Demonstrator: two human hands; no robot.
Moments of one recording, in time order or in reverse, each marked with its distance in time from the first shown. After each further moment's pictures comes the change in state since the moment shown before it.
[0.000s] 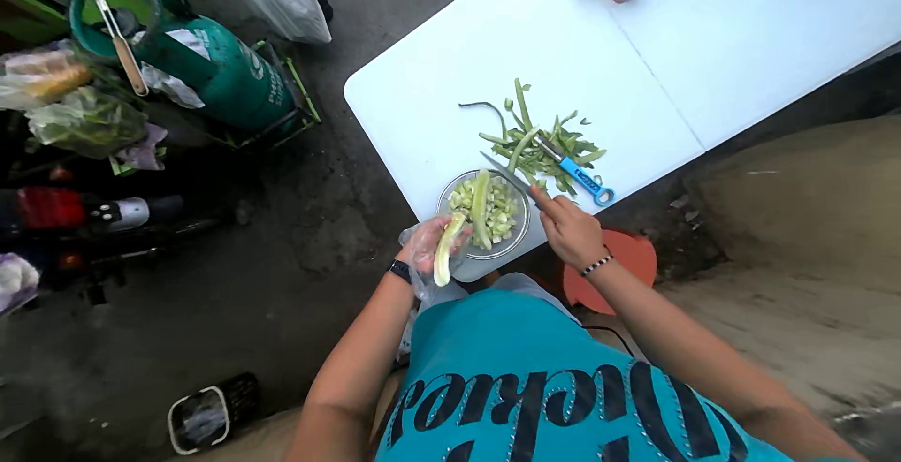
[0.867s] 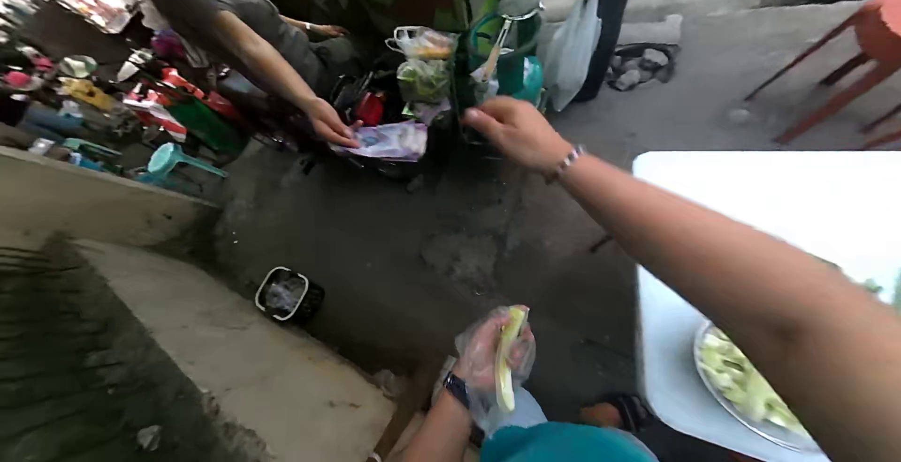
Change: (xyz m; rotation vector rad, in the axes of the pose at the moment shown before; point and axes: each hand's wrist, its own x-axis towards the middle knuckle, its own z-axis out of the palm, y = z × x) left_hand -0.248 -0.095 -0.149 -0.646 -0.011 0.712; right_hand 0.142 -0.593 0.027 0.387 -0.334 -1.011
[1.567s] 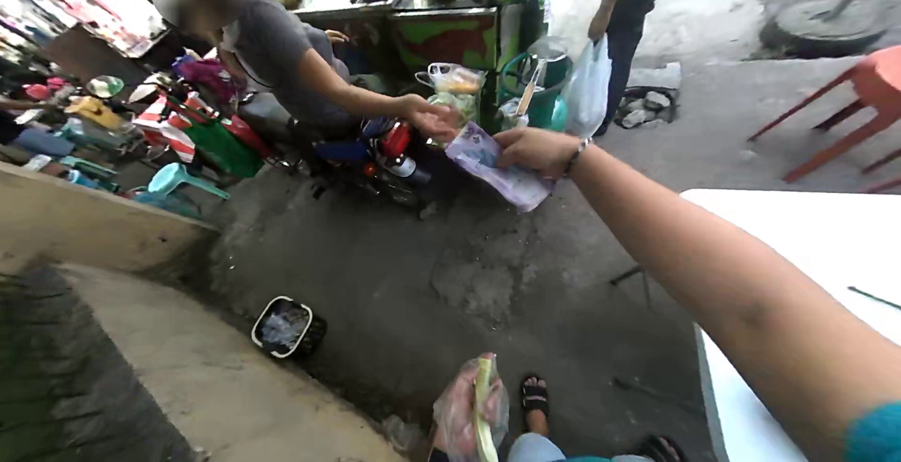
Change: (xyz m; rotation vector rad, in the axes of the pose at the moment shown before) left_hand -0.088 0.080 -0.056 -0.156 0.204 0.173; right_hand 0.102 -0.009 0.054 0.424 -0.330 0.339
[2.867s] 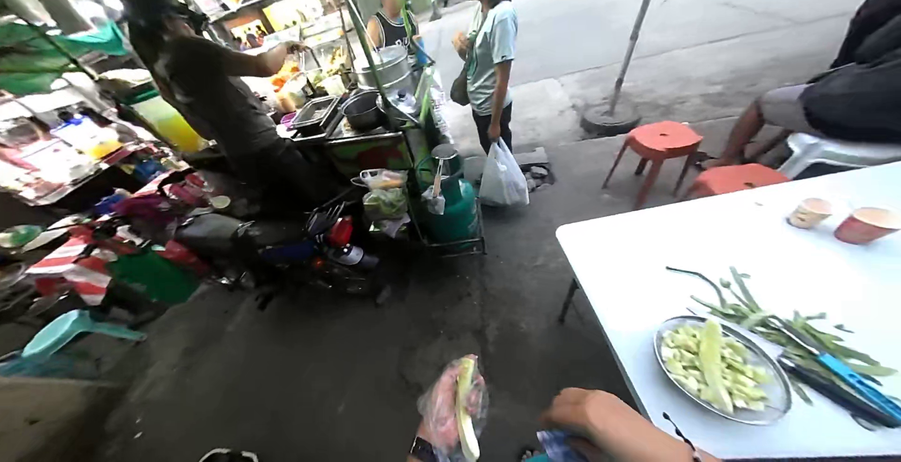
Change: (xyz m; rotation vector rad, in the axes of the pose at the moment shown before) left_hand 0.050 -0.002 0.040 0.348 -0.266 -0.163; right_hand -0.367 0.106 0.155 -0.592 -0.001 -0.086
